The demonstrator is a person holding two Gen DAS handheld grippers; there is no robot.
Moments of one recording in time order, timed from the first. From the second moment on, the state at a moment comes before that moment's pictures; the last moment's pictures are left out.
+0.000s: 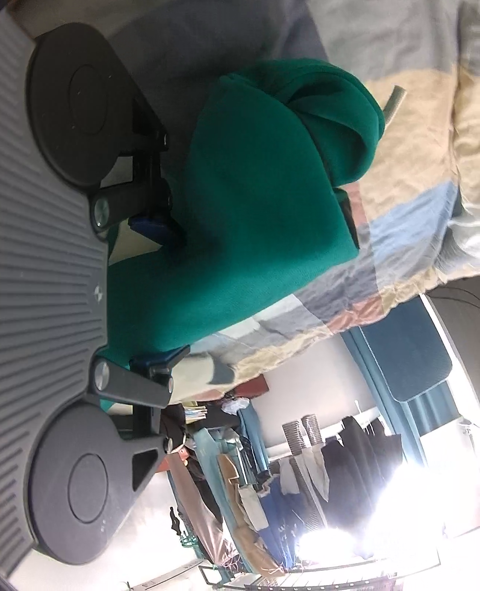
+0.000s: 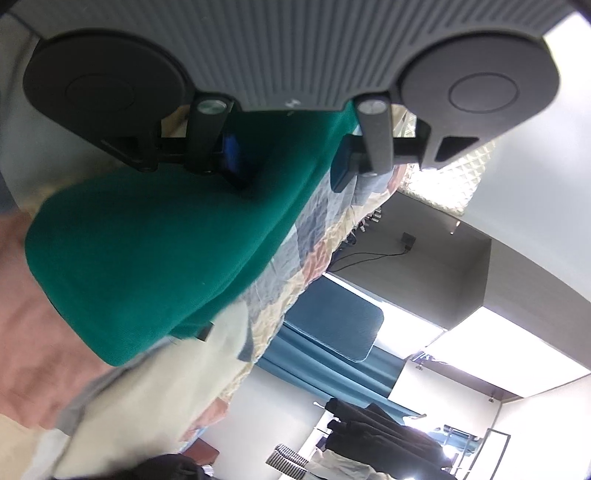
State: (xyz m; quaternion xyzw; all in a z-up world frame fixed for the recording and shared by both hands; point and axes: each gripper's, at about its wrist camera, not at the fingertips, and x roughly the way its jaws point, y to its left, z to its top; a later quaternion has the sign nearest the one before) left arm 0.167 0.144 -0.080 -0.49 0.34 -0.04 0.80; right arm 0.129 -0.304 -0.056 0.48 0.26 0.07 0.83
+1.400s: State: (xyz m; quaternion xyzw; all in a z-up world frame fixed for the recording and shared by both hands) left arm 0.363 0.081 -0.115 -0.17 0.28 -0.04 0.94; right arm 0.269 -0.264 -0.096 0.20 0.26 0.10 0.94
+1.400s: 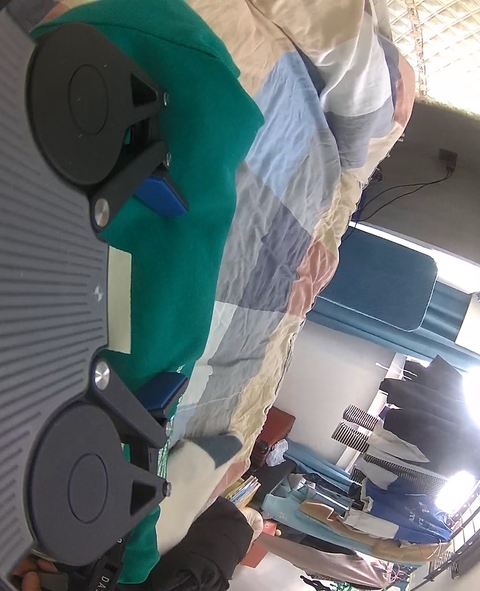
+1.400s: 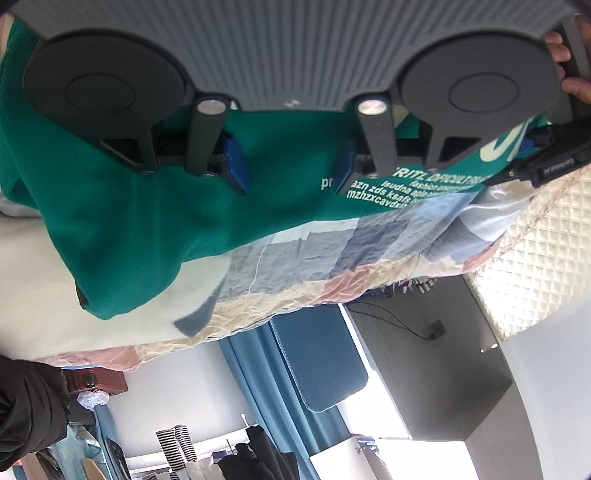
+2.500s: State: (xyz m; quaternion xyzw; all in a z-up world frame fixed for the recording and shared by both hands) left arm 0.306 0.035 -0.117 -0.06 0.34 -0.06 0.94; right arm 0.210 -0.213 -0.087 0.11 0.29 0.11 0.94
